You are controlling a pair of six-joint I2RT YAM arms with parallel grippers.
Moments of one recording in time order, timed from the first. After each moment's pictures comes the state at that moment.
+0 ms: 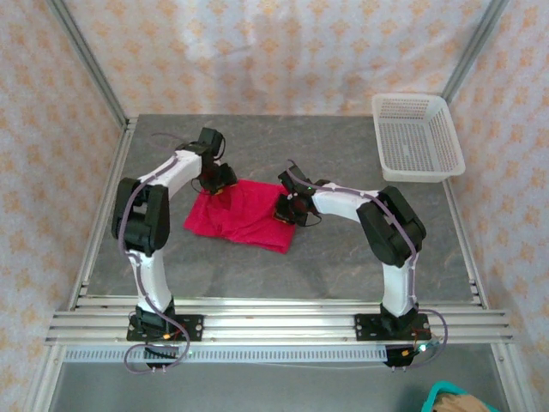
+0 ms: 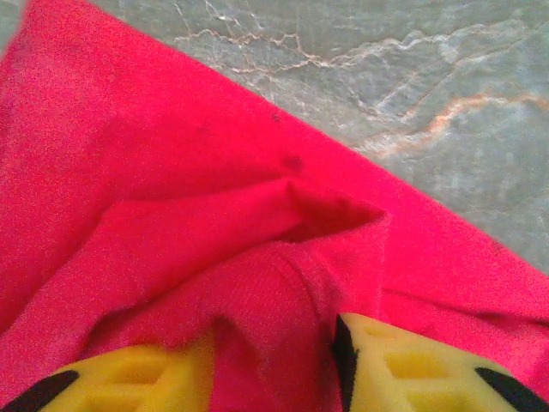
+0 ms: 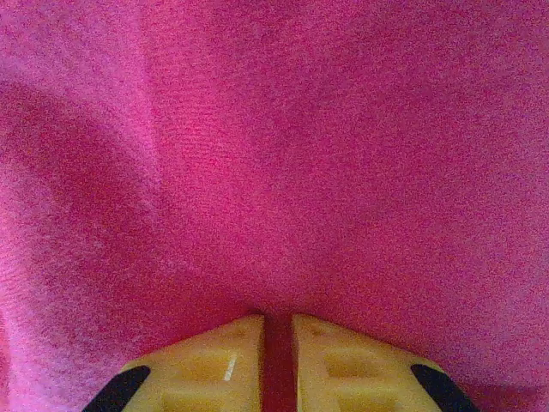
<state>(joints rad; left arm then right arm) -0.17 2.00 1.49 -0.74 0.17 -0.65 0.65 1.96 1.24 -0.40 -0.23 0.94</state>
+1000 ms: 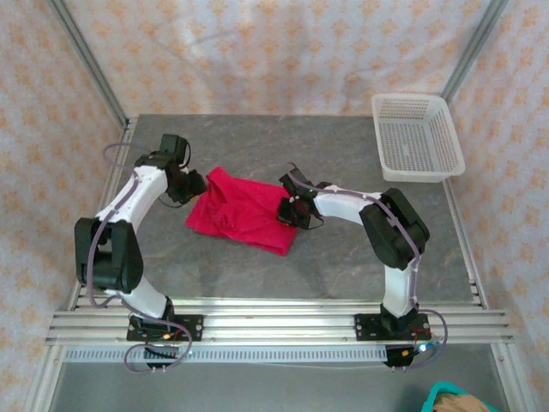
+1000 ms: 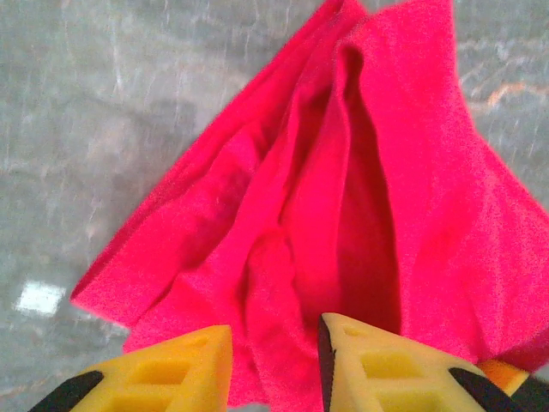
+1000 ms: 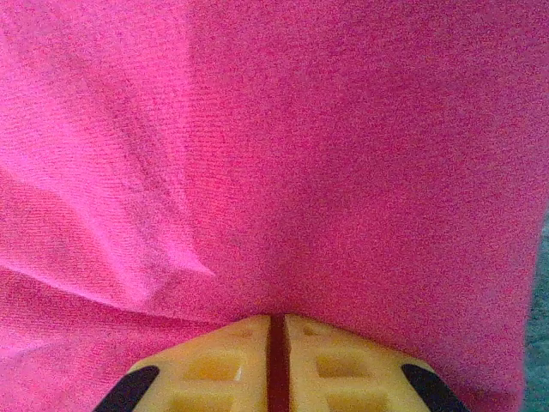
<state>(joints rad) -0.04 1.59 1.21 -0.84 0.16 -0.59 0.65 1.93 1.21 -0.43 -0.20 0.91</state>
